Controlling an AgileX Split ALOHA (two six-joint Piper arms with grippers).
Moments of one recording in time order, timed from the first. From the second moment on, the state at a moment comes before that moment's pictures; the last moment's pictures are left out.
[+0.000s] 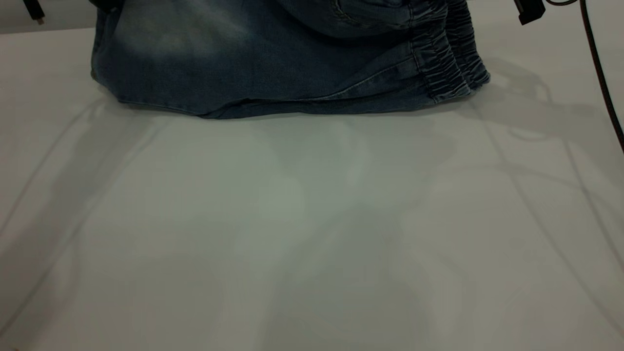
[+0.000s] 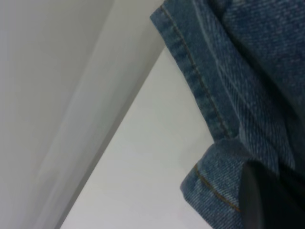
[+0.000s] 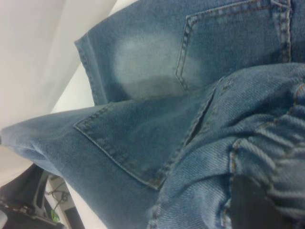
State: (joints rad) left arm -0.13 2.11 -1.47 0.39 0.33 0.57; right arm -0.01 2.10 -1.29 1.36 0.70 -0.32
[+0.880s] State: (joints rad) left arm -0.13 2.14 -1.47 0.39 0.26 0.56; right arm -0.01 2.10 -1.29 1.40 0.70 -0.34
